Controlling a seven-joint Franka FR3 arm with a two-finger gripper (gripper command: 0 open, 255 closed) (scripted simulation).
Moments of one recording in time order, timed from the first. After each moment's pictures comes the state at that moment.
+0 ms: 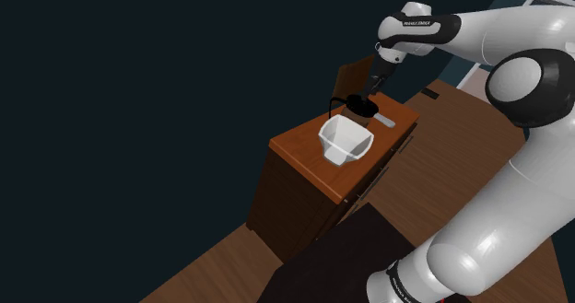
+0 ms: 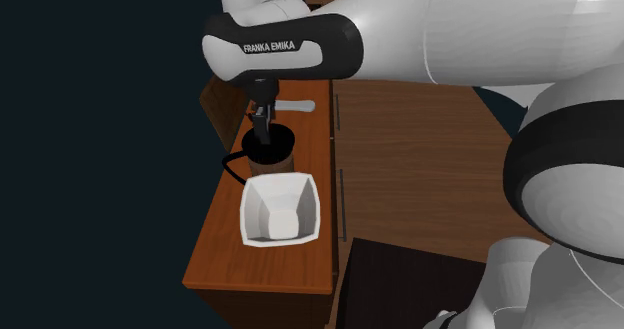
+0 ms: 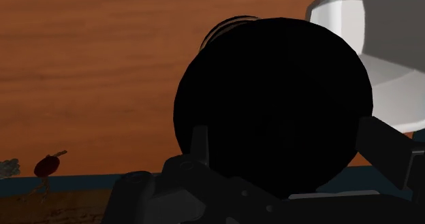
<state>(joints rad) -0.11 0.11 -0.46 -1.76 0.03 1.89 -0.74</state>
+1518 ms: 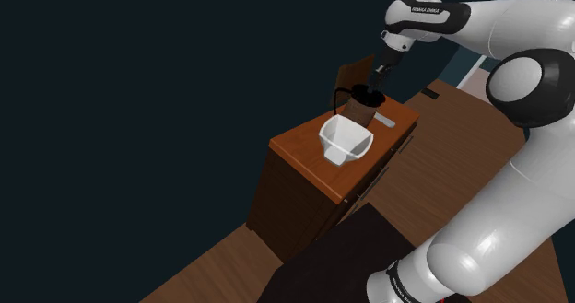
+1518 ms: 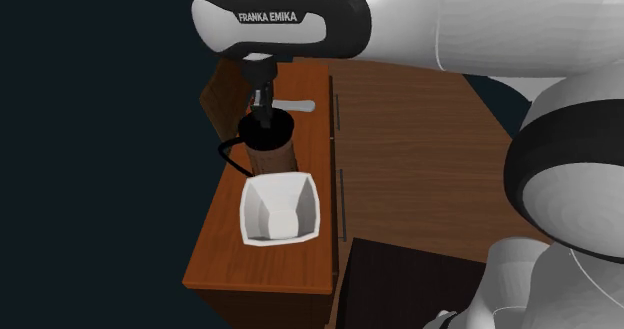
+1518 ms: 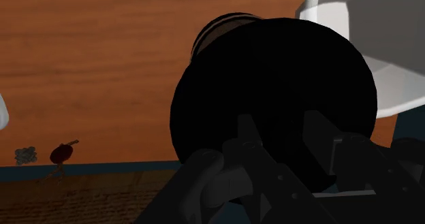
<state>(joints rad) -0.11 0.11 -0.46 -1.65 0.03 1.78 -0.74</state>
